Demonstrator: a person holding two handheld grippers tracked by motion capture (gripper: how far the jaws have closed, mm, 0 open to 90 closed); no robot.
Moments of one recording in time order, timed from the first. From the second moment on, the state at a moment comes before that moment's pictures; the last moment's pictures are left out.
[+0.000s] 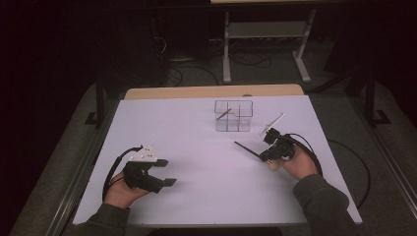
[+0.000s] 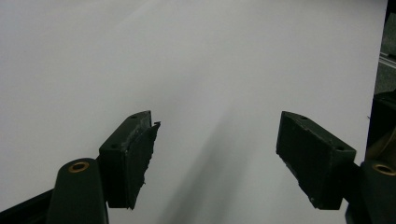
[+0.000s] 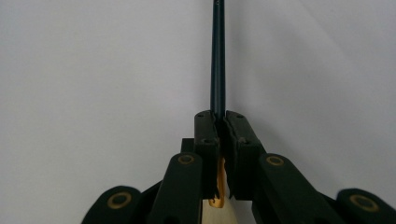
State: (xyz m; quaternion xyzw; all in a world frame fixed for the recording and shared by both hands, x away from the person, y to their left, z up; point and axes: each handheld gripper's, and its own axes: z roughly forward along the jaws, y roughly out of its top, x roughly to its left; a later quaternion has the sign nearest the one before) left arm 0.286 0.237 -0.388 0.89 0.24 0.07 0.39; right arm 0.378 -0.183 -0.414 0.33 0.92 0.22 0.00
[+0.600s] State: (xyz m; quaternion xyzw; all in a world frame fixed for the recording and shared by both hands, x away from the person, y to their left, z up) left arm 0.285 0.235 -0.387 0.89 0.24 0.07 0.39; right arm 0.366 -0.172 -0.387 0.29 0.92 0.26 -0.01
